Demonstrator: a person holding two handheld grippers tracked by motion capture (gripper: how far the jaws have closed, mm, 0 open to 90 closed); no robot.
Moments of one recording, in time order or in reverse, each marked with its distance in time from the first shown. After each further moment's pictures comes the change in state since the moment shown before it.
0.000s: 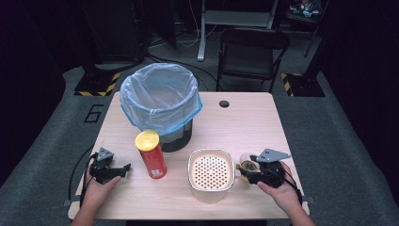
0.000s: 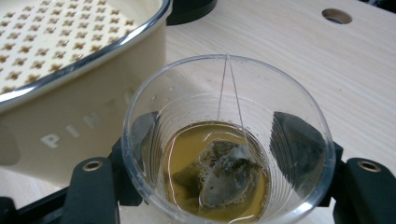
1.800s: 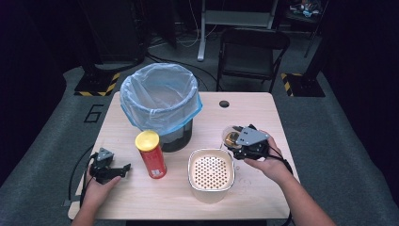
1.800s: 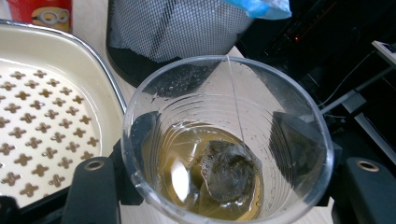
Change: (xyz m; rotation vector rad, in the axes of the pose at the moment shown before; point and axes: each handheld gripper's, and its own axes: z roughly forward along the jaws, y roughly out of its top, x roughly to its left) left arm 0.000 0.000 0.000 -0.005 0.002 0.003; right arm 0.004 0.092 0.020 -0.132 -0.058 -0.488
